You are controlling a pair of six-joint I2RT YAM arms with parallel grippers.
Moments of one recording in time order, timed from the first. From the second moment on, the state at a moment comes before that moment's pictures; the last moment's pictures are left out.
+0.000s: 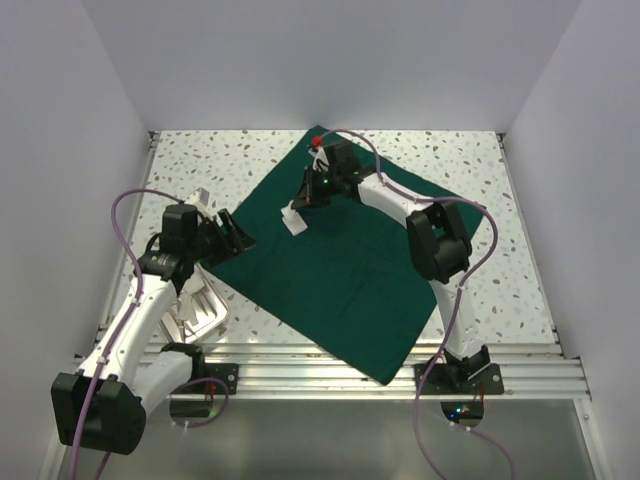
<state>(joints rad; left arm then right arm) -0.13 0.98 0.74 -0.46 0.28 -0.63 0.54 2.25 1.82 -0.30 -0.52 0.58</state>
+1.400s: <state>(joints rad) -0.13 0.98 0.73 -0.46 0.28 -0.63 0.54 2.30 1.76 -0.24 -0.52 0.61</state>
